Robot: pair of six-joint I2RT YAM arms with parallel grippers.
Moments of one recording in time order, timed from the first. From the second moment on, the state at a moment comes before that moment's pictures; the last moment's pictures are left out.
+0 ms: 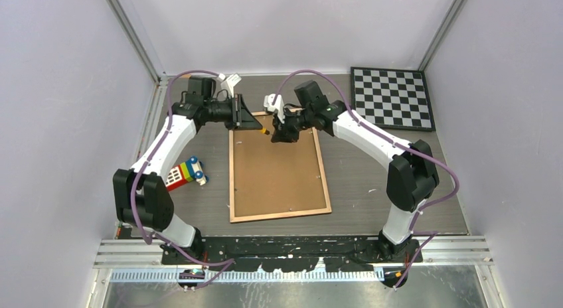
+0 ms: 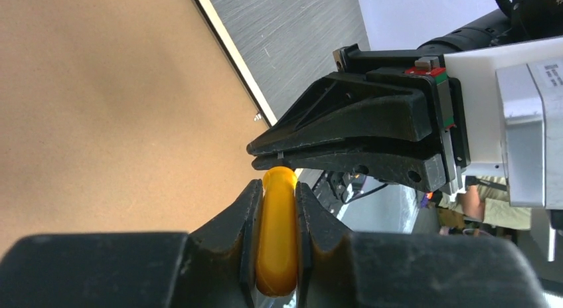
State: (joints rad) left arm -0.20 1.54 1.33 -0.53 0.91 -0.36; right arm 0.64 1.78 1.51 -0.46 -0.69 -0.52
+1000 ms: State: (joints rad) left arm 0.01 1.18 1.03 -0.90 0.72 0.36; right arm 0.69 1.70 1.21 -0.64 -0.60 -0.48
